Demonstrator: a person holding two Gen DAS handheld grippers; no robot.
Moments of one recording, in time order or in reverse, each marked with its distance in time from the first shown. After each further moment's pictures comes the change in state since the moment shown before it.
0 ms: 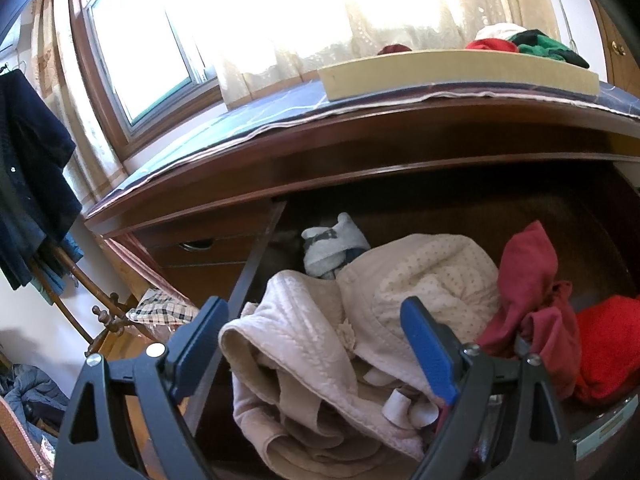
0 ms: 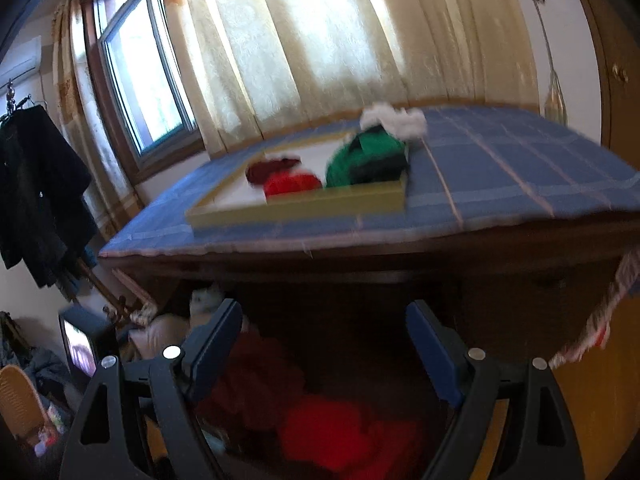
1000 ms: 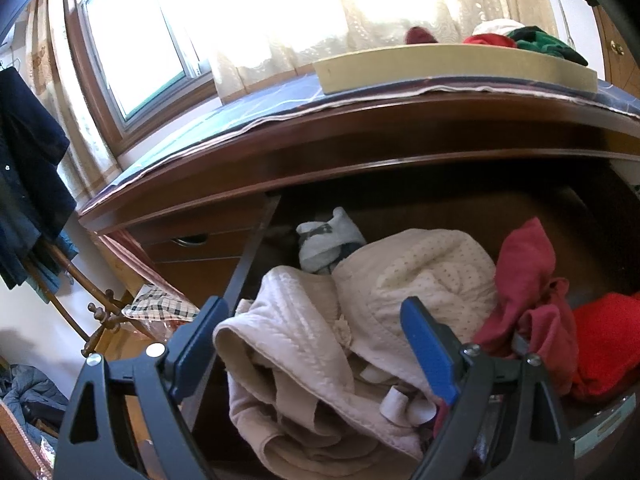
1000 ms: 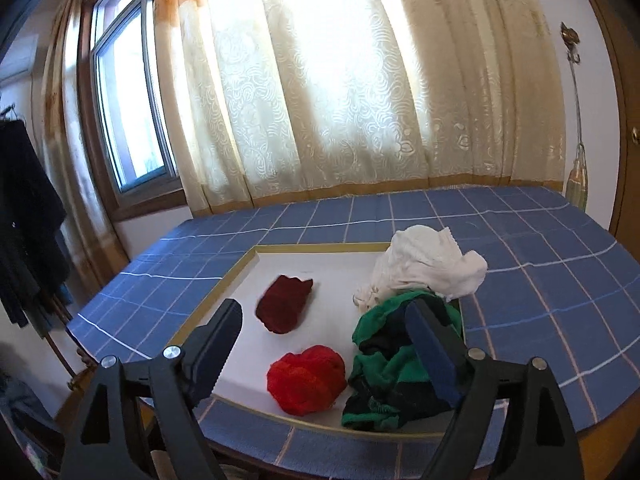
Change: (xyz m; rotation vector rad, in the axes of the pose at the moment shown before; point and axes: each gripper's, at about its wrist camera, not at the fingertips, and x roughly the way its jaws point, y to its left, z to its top) left arm 0.003 -0.002 0.000 0.002 0.025 -0.023; right arm 0.082 0.045 0.163 -0.049 -0.160 -0.073
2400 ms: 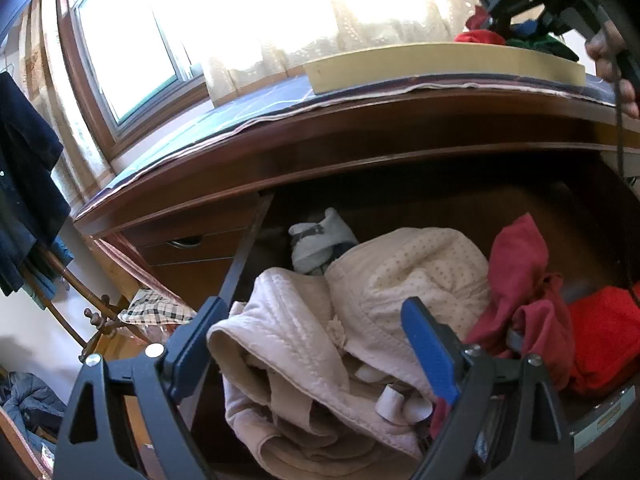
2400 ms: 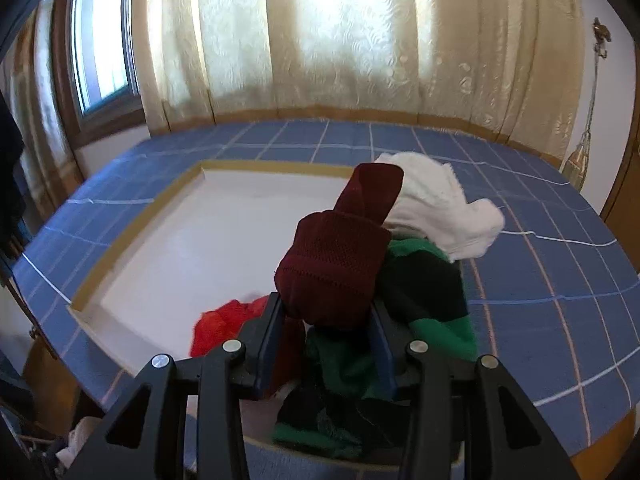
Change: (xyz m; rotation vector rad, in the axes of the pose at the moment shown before) left arm -0.004 0.001 -0.004 0.018 -0.006 -0.027; right arm 0.087 -0.020 -0.021 -0.127 0.271 -0.139
